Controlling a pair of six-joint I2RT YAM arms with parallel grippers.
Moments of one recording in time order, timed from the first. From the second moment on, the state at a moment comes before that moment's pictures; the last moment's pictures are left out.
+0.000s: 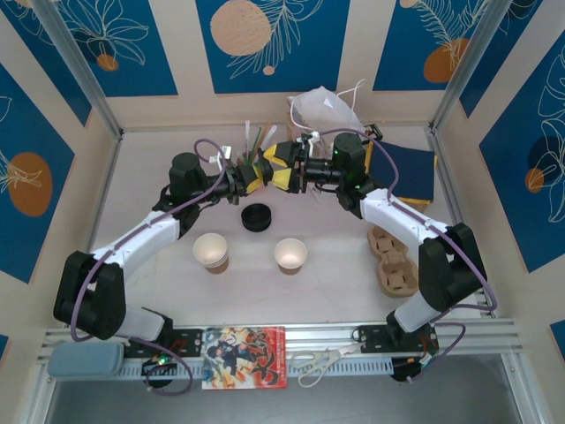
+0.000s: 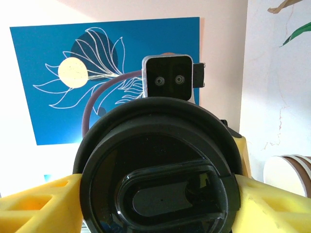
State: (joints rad) left arm -0.37 1.40 0.89 0.37 0.82 -1.38; right arm 0.49 1.56 1.11 0.39 -0.89 1.55
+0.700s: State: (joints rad) left arm -0.34 1.28 1.05 -0.29 0.71 -0.96; right arm 0.43 1.42 1.11 0.04 -0.86 1.29
